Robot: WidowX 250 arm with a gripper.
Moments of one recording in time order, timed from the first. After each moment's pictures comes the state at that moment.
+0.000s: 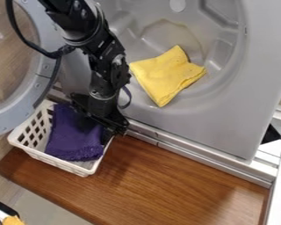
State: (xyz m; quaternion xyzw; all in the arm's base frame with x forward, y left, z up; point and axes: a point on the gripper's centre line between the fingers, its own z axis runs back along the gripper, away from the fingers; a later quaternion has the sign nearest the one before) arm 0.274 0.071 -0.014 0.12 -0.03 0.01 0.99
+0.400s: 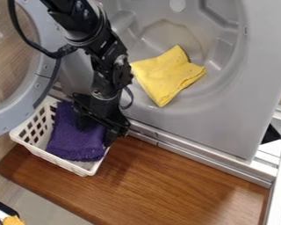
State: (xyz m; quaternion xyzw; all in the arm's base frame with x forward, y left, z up) arm 0.274 0.069 -0.014 0.12 -0.03 0.00 0.99
